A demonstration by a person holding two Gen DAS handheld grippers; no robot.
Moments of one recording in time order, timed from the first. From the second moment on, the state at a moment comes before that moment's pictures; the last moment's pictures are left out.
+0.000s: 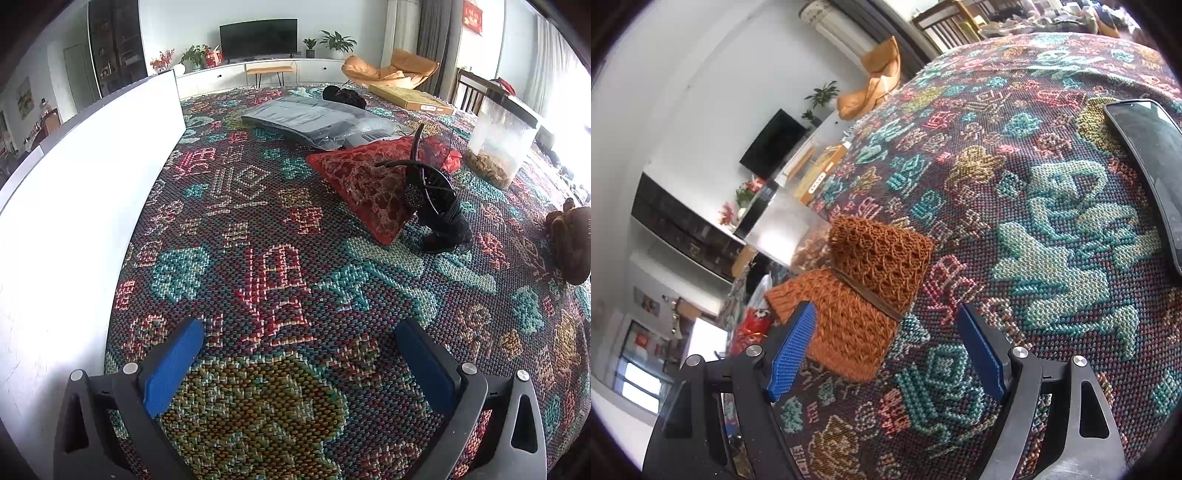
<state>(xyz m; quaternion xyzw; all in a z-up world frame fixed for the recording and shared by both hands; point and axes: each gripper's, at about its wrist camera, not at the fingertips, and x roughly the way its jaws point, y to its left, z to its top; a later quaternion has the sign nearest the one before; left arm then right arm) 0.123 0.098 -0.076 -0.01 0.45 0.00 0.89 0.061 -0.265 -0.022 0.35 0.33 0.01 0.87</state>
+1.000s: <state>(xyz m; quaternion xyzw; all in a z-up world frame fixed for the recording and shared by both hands) 0.123 0.098 -0.076 -0.01 0.45 0.00 0.89 0.084 -0.190 -0.035 0.11 0.45 -0.02 0.89</state>
